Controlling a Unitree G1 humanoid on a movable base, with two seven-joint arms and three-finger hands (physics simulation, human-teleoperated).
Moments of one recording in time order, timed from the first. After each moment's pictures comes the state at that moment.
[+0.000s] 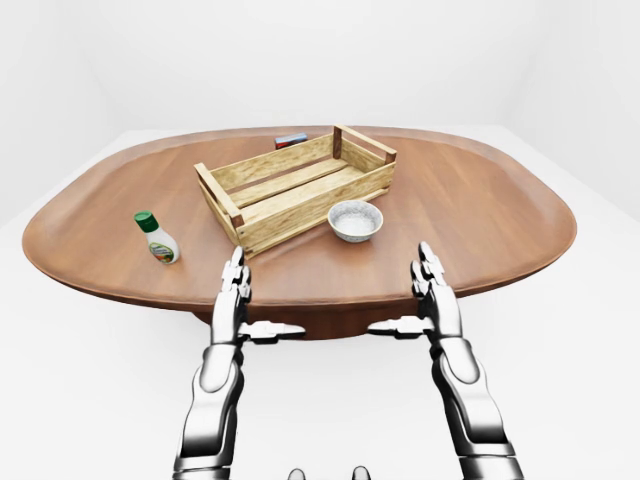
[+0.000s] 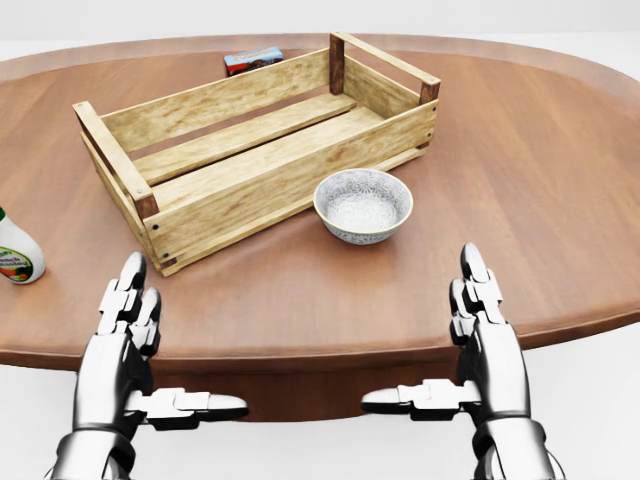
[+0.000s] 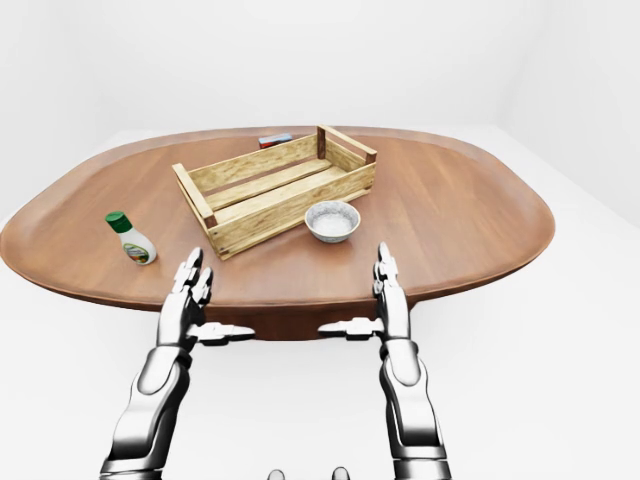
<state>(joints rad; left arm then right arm) 0.01 0.02 0.03 -0.07 -0.03 0.07 -0.03 0.00 -0.01 -0.03 -0.04 0.02 0.03 0.01</state>
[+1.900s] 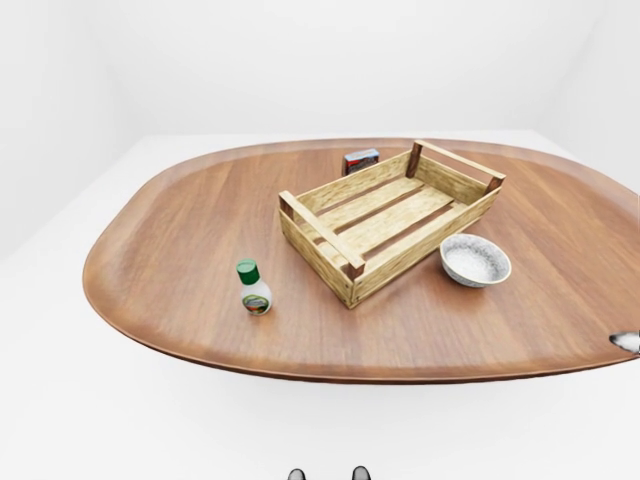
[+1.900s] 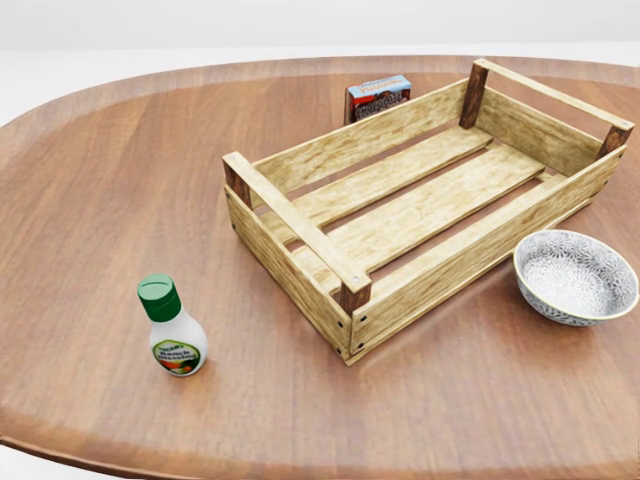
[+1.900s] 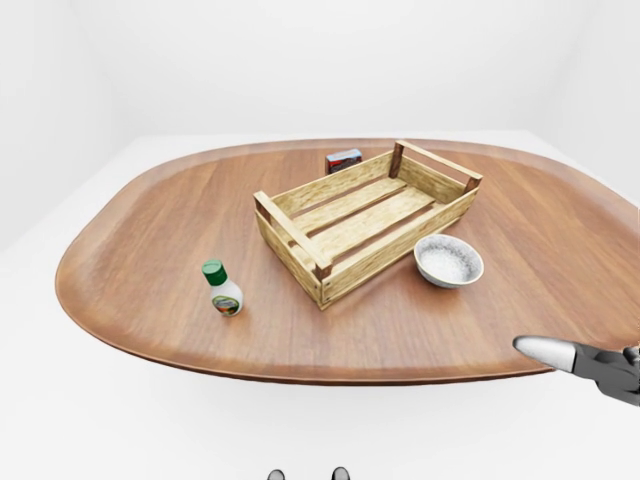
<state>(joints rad) -0.01 0.51 1.10 -0.56 -0.56 0.09 -0.04 0.06 -0.26 -1.02 -0.94 0.22 0.09 0.34</state>
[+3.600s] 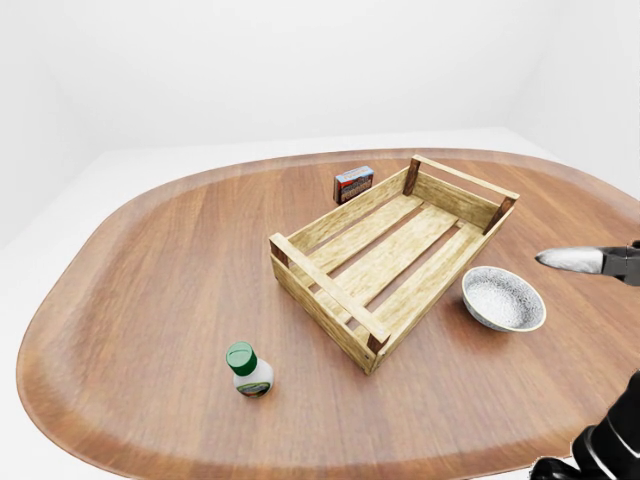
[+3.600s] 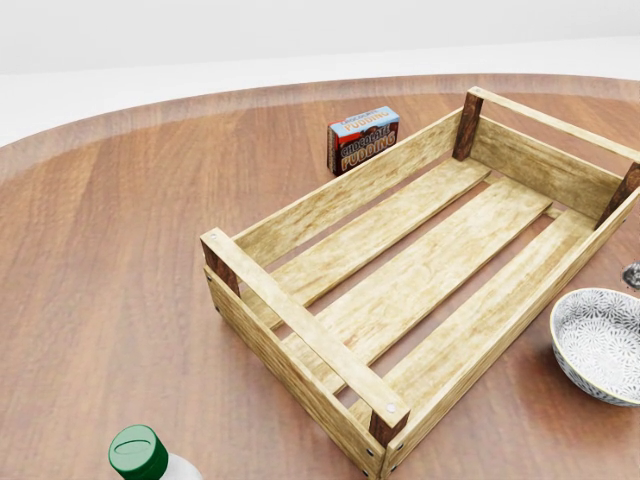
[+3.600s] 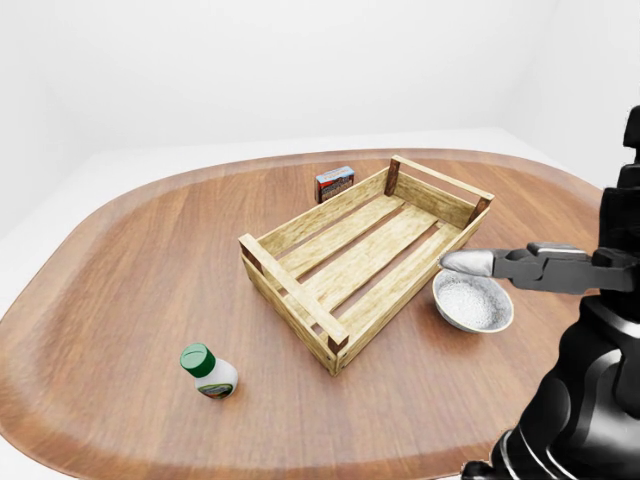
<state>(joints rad) -0.02 0.50 1.08 -0.57 -0.58 0.09 -0.03 -0.24 -0.34 -0.67 -0.77 0.18 0.09 0.22</state>
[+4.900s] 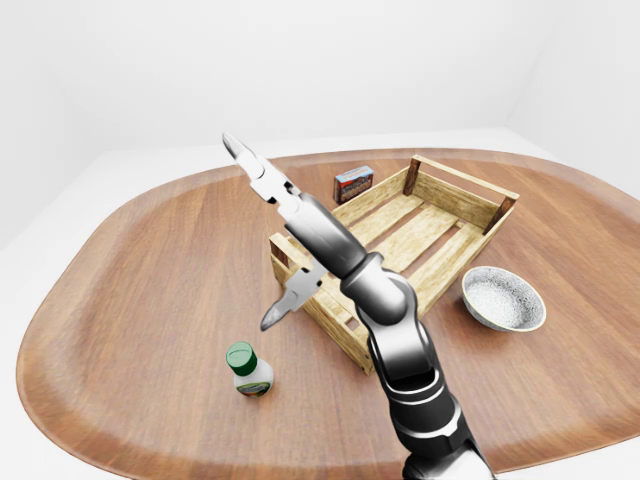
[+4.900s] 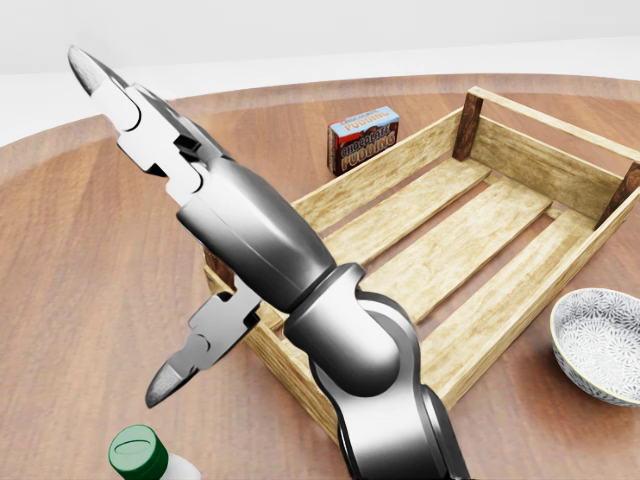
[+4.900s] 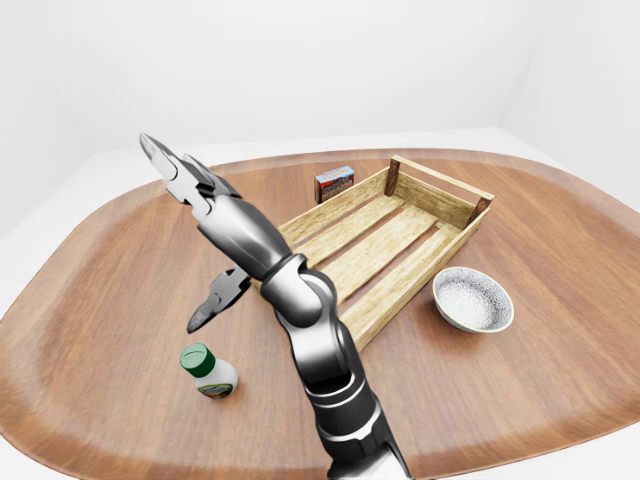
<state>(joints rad) -0.02 0.51 1.09 -0.57 -0.63 0.09 -0.01 -0.51 0.20 0.28 -0.28 -0.50 0.09 0.45</state>
